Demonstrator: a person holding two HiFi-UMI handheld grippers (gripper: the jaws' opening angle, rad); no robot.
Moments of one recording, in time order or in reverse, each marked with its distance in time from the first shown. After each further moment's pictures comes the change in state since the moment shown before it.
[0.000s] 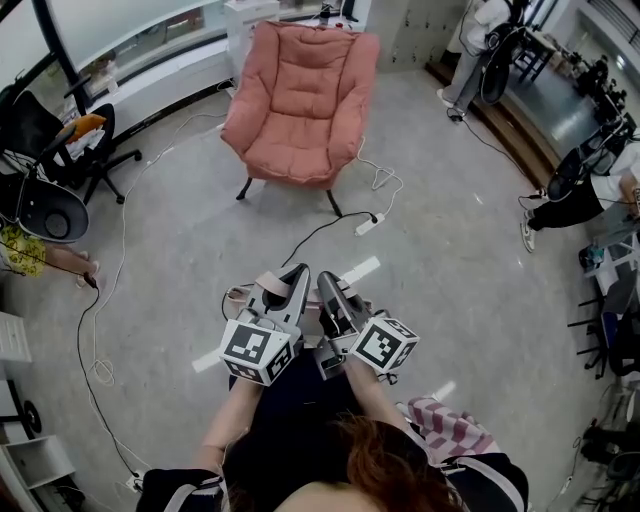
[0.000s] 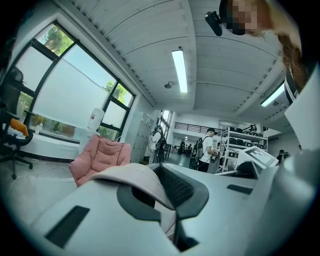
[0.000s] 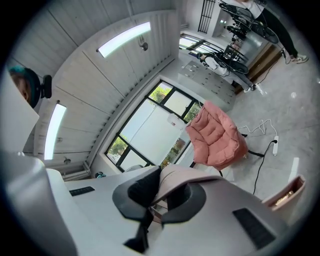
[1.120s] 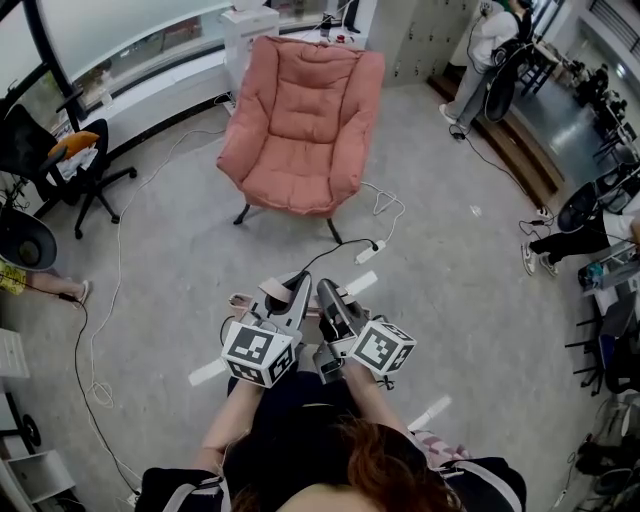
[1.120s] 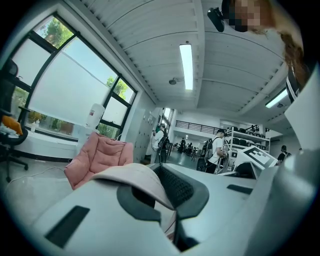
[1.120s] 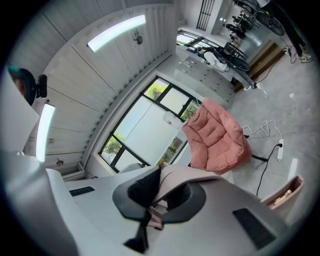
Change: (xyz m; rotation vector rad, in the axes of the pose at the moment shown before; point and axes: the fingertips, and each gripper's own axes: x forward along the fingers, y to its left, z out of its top) left arm 0.112 0.088 0.030 -0.014 0.027 -0.004; right arm 0.118 -0.050 0.069 0.007 0.026 -0.036
